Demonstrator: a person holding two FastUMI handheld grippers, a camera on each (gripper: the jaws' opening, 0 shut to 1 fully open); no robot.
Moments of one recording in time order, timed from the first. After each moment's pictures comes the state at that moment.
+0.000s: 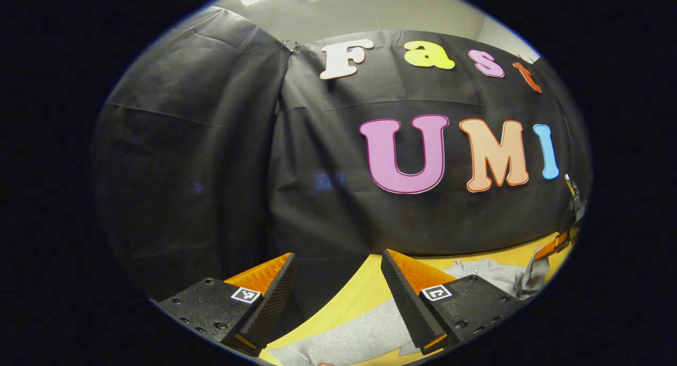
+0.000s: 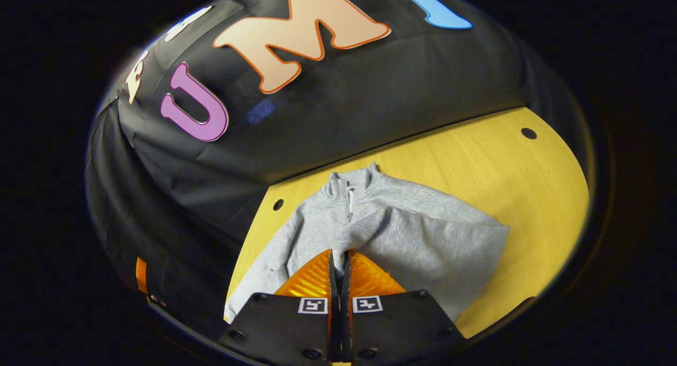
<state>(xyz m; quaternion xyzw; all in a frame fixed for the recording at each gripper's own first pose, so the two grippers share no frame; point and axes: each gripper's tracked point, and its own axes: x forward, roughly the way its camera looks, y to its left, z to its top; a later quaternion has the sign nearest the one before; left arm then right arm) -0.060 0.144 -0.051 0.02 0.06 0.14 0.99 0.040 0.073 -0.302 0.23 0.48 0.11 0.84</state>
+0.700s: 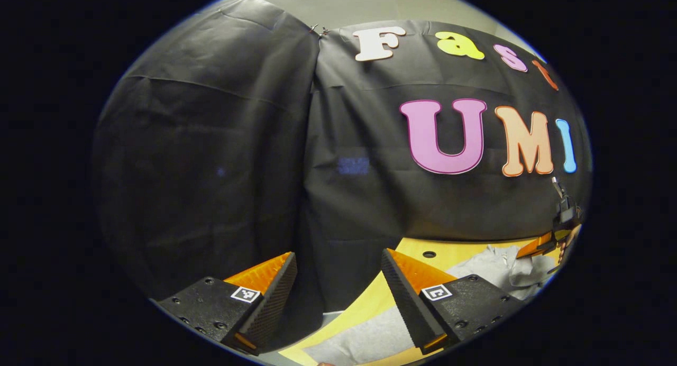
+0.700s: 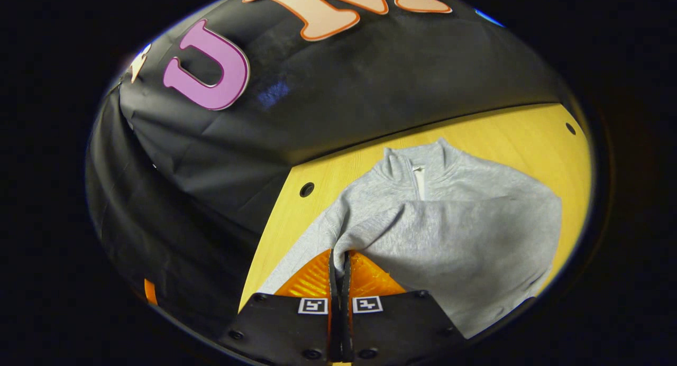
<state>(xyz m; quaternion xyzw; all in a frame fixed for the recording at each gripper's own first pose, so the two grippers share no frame) -0.093 0.234 -0.097 0.01 0.11 0.19 0.98 0.060 0.228 -0.357 0.22 0.52 0.15 0.81</state>
